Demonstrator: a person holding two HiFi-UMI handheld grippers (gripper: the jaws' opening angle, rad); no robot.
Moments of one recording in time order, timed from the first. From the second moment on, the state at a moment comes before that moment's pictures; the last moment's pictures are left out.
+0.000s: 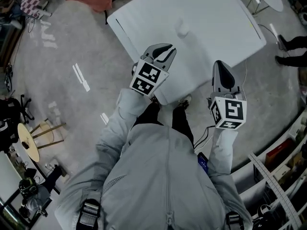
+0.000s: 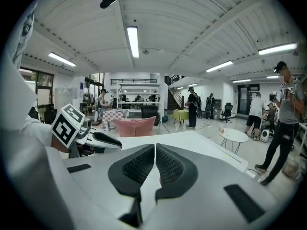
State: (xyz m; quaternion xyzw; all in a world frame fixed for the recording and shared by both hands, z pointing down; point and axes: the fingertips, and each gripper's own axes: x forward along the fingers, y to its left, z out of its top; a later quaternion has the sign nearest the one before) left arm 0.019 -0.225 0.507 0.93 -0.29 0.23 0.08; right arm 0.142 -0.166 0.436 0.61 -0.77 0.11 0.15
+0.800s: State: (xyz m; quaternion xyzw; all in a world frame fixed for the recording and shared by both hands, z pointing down) left arm 0.053 -0.302 0.632 0.87 -0.37 0.24 0.20; right arm 0.166 -0.185 0.520 0.57 -0.78 0.20 0.18
